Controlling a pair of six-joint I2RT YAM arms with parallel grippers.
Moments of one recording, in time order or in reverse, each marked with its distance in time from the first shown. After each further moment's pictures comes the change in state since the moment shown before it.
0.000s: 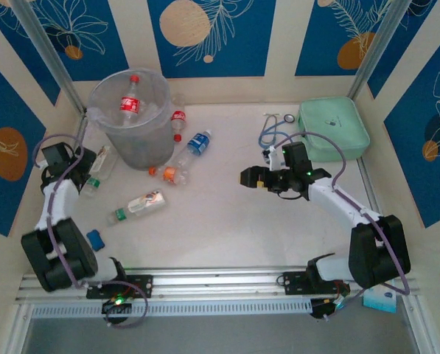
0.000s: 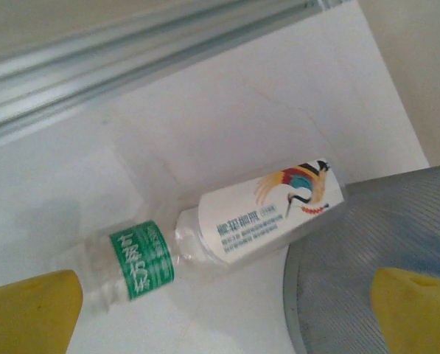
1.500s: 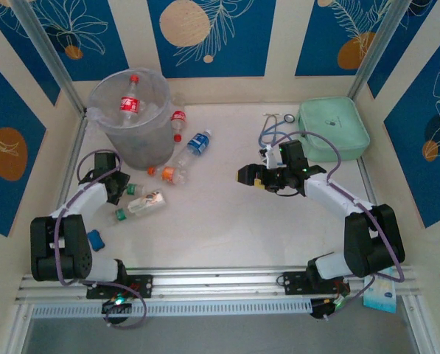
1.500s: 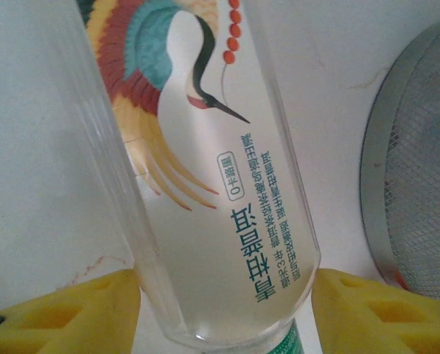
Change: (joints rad) left arm -0.359 -0.006 -0.154 -0.098 -0.217 -0.365; right arm 0.003 0.080 0.029 0.042 -0.052 0.027
